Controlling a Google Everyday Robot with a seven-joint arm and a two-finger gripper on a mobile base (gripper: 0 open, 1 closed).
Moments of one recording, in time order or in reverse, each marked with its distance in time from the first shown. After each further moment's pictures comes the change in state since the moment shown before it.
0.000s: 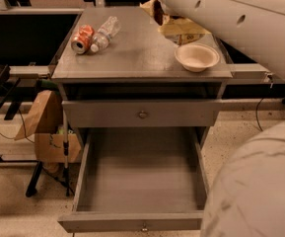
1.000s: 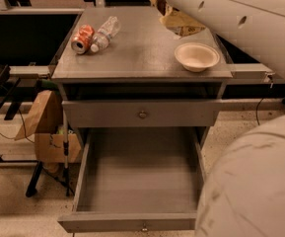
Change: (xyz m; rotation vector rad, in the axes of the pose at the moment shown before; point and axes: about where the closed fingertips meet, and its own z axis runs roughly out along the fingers) arm -0.026 -0.012 0.002 0.009 -0.092 0.074
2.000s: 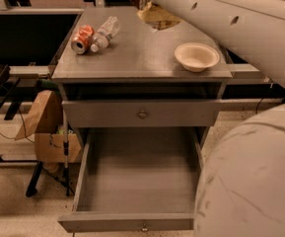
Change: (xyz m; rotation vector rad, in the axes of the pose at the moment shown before) arm -0.021 0.076 0.009 -0.264 -0.099 0.103
